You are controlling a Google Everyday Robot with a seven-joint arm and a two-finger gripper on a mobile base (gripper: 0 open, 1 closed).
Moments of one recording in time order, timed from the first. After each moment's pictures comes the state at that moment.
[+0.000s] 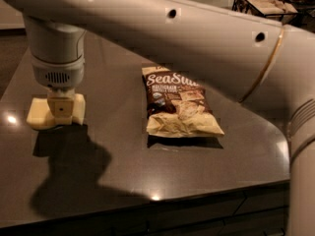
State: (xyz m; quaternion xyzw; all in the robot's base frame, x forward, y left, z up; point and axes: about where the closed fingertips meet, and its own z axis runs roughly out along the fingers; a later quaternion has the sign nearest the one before) arm 0.464 0.202 0.898 -0.78 0.61 0.06 0.13
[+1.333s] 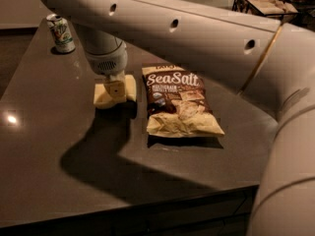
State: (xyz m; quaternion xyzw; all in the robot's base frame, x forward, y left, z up) arm 0.558 0.093 0.877 -0.75 0.65 -0.10 0.06
